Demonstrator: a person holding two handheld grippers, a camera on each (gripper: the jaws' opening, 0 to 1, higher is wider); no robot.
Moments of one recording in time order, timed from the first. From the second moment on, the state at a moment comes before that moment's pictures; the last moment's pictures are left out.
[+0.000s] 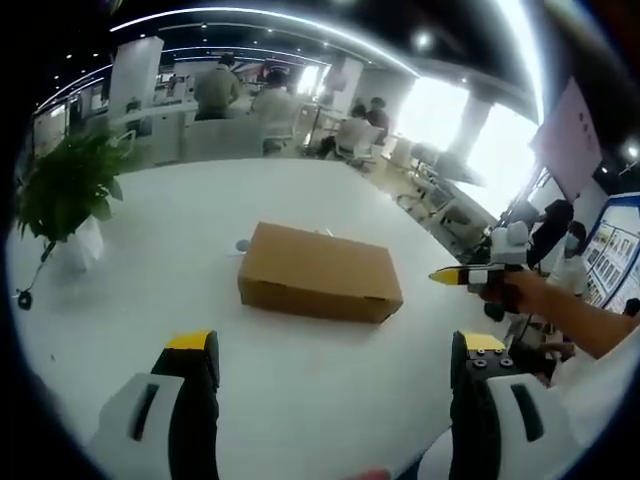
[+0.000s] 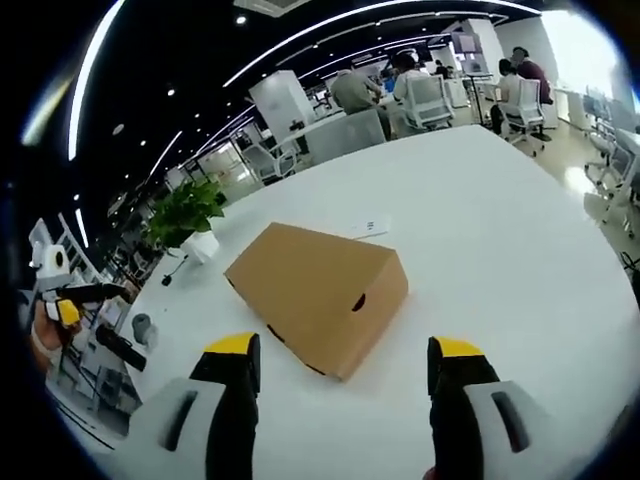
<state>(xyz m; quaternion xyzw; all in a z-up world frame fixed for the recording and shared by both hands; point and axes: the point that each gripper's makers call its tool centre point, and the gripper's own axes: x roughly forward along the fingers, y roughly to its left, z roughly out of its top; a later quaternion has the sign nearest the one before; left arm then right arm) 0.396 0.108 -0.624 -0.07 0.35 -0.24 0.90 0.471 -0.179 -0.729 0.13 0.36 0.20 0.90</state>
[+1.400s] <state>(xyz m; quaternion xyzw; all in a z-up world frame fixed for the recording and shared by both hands) 0.395 0.088 -0.618 -0.05 0.34 -0.26 0.90 0.523 -0.179 -0.785 0.24 0.38 0.18 0.87</state>
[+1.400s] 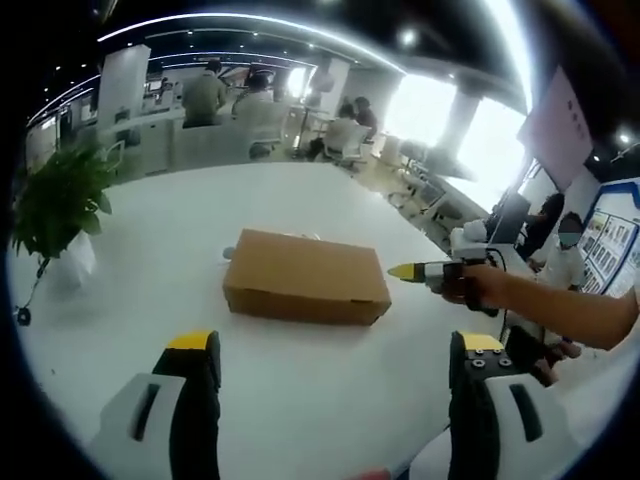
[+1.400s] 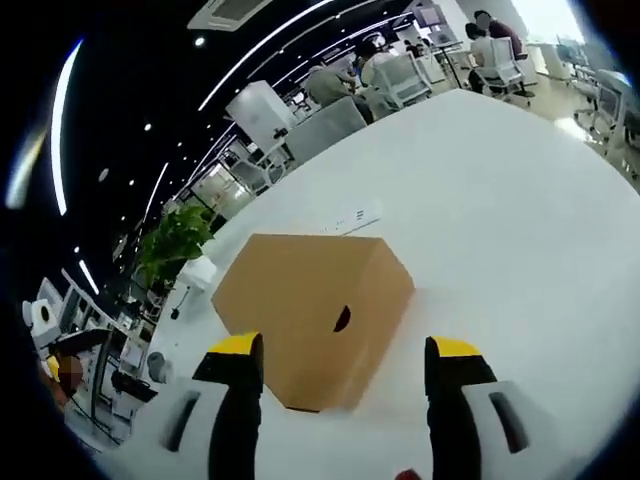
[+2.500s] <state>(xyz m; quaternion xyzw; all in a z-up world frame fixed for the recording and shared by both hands) 0.397 0.088 -0.618 -0.05 0.35 -0.23 0.91 0.535 -0.154 -0.815 0.32 0.42 0.19 0.83</state>
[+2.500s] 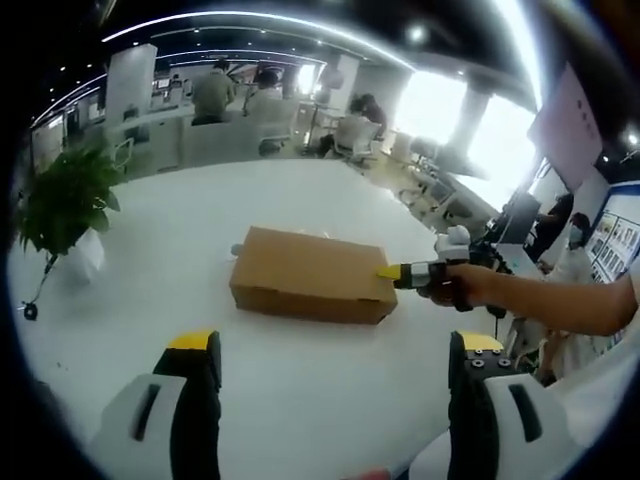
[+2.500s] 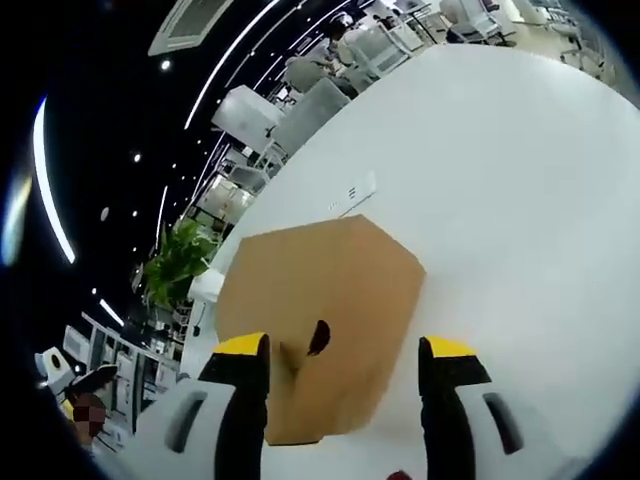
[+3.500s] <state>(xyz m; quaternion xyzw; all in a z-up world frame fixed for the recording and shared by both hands) 0.405 0.056 -0.628 -0.05 0.37 -0.23 0.90 0.545 -0.147 -0.826 0.39 0.41 0.22 0.79</state>
